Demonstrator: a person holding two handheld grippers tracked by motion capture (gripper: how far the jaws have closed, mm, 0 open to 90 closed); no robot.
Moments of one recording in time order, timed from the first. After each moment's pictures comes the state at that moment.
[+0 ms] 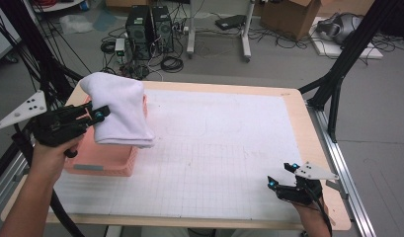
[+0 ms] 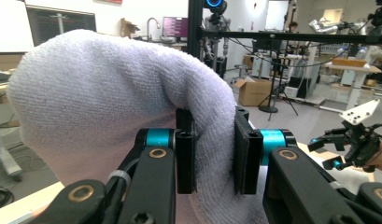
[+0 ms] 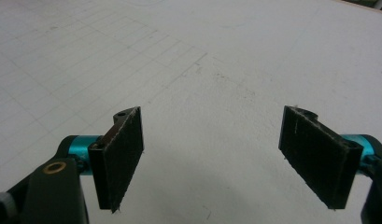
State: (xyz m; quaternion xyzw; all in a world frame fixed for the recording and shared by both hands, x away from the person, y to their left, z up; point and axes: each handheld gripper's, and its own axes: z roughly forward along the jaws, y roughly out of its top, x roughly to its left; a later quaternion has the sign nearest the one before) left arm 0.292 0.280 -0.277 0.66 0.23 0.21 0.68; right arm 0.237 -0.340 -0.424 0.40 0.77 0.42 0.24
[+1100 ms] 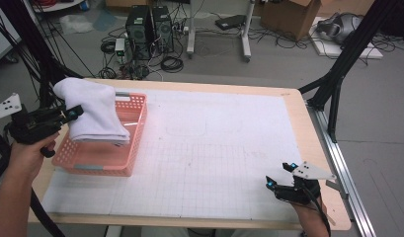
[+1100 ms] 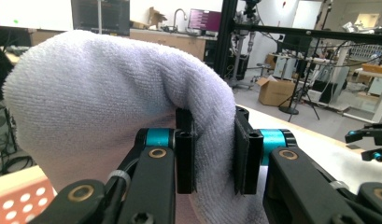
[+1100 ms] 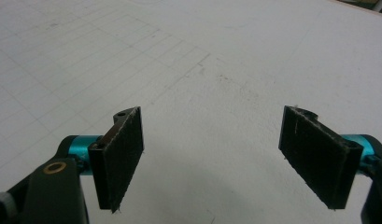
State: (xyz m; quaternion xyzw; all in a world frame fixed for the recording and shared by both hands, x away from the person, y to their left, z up) left arm 0.316 0.357 -0.316 0.65 0.29 0.21 0.67; right arm 0.237 -0.335 -0.423 0.40 0.78 0.42 0.25
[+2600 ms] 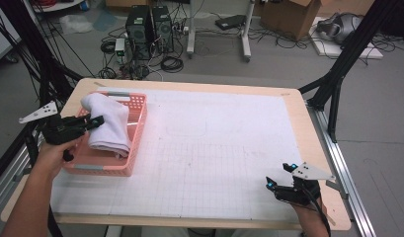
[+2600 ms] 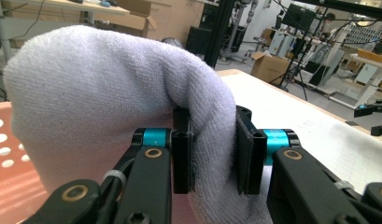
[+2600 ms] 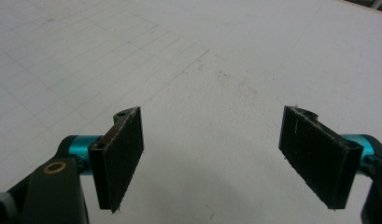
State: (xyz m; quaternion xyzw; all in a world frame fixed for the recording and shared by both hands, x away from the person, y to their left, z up) left arm 0.355 0.339 -0.374 0.68 0.34 0.14 0.64; right arm 0.236 -0.335 -0.424 0.40 0.78 0.41 0.25
